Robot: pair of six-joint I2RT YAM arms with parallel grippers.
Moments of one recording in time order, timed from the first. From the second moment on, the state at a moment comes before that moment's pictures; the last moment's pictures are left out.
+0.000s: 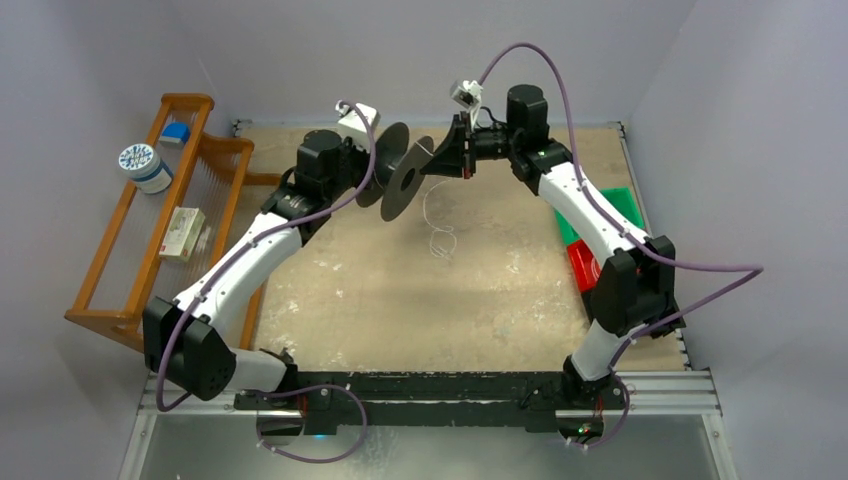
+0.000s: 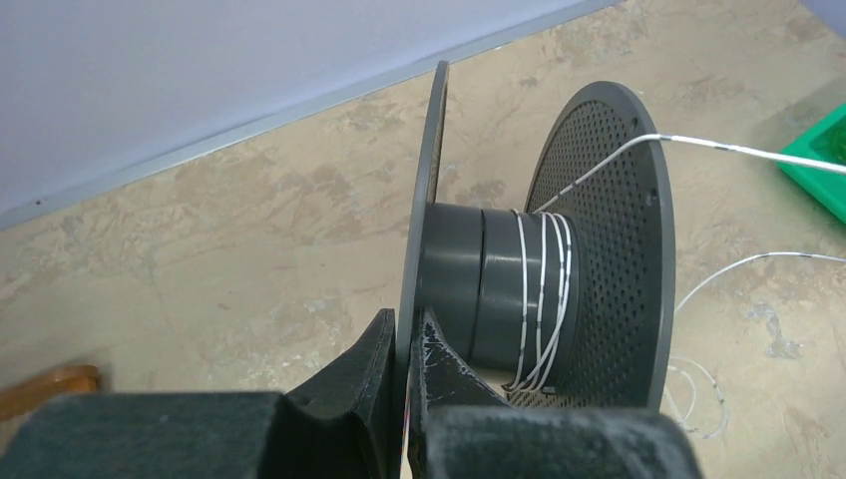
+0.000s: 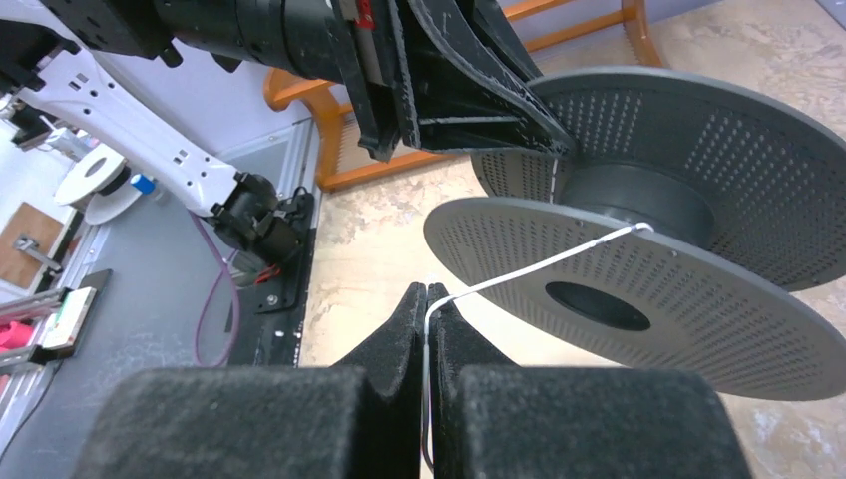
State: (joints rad) left arm -0.43 1.35 1.22 -0.15 -0.04 0.03; right arm 0.38 1.71 1.58 -0.09 -1.21 0.17
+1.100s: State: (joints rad) left arm -0.43 1.37 1.02 0.02 -0.03 -0.08; right arm 0.42 1.77 1.58 -0.30 -1.14 -0.13
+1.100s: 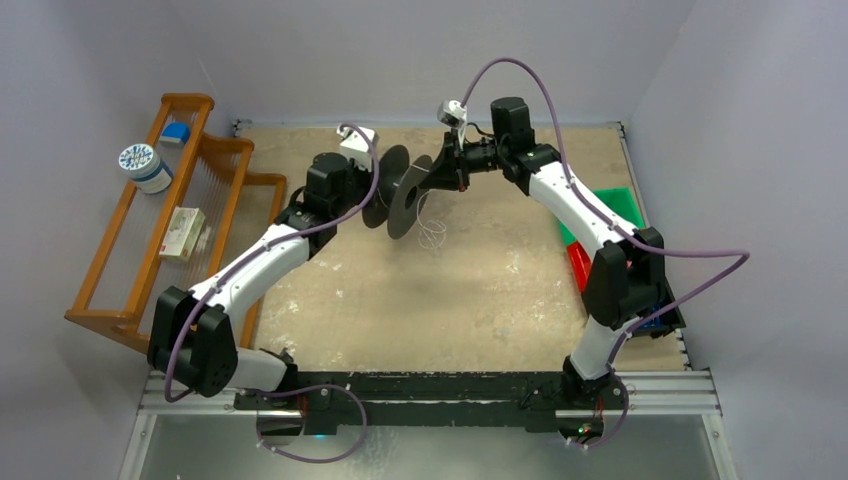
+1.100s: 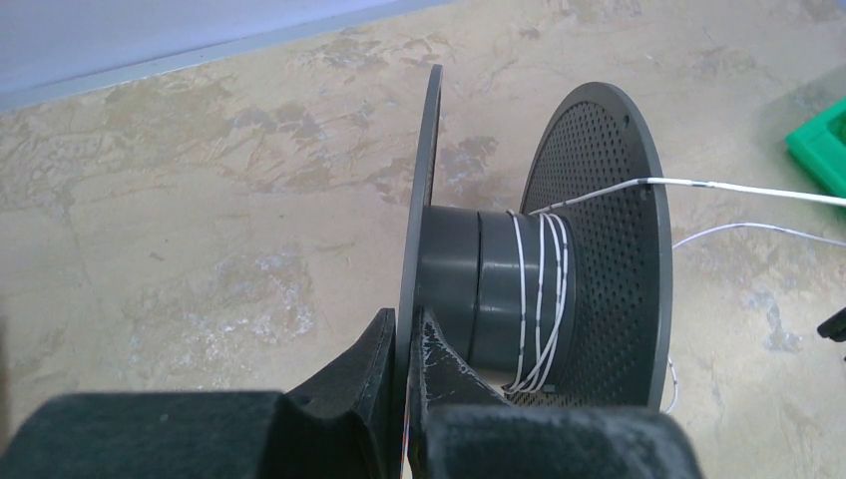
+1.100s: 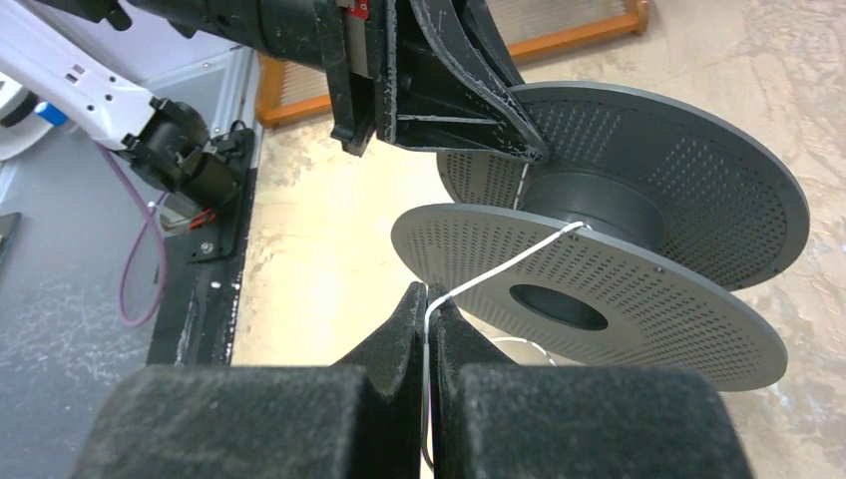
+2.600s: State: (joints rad) left arm -0.14 1.28 1.06 -0.07 -0.02 -0.52; right arm 0.70 1.97 1.67 -0.62 -1.16 -0.57
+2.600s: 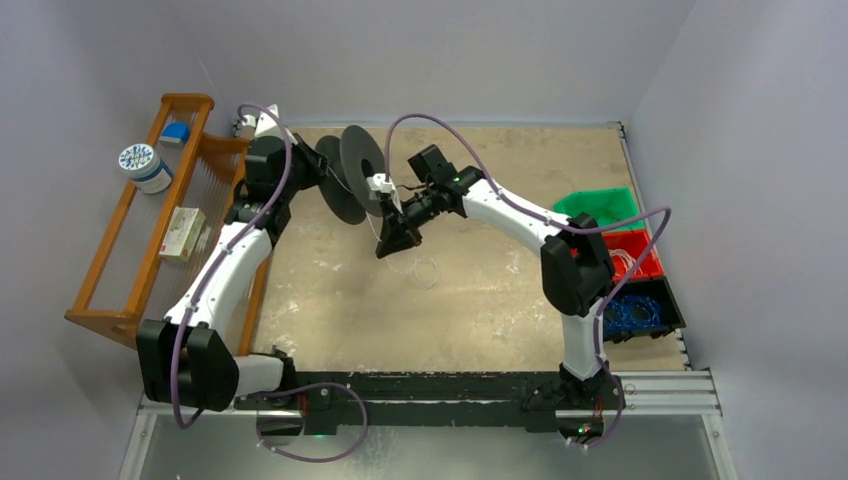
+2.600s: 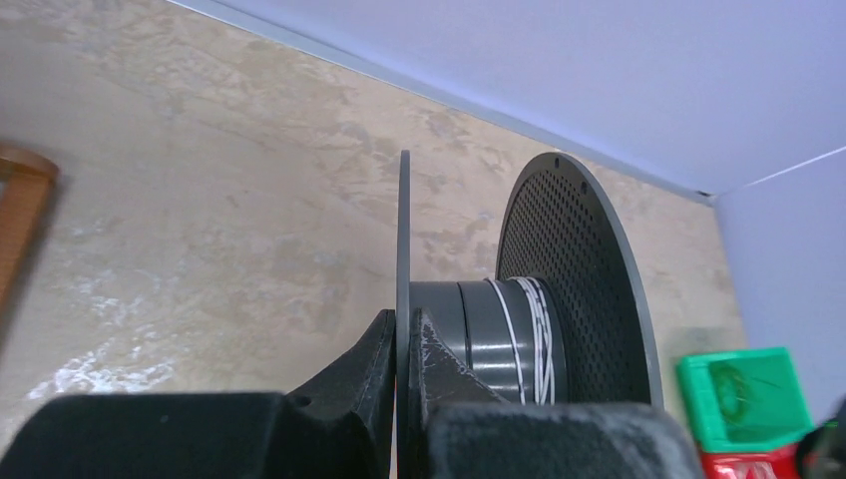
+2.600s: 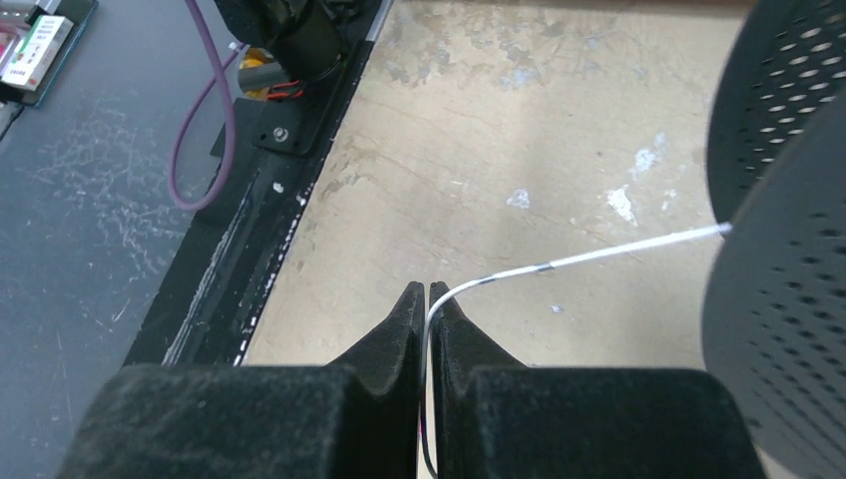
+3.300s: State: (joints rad) left arm 0.14 1.16 1.20 -0.07 0.55 -0.69; right arm 0.60 2.00 1.64 -0.60 -1.26 -0.53
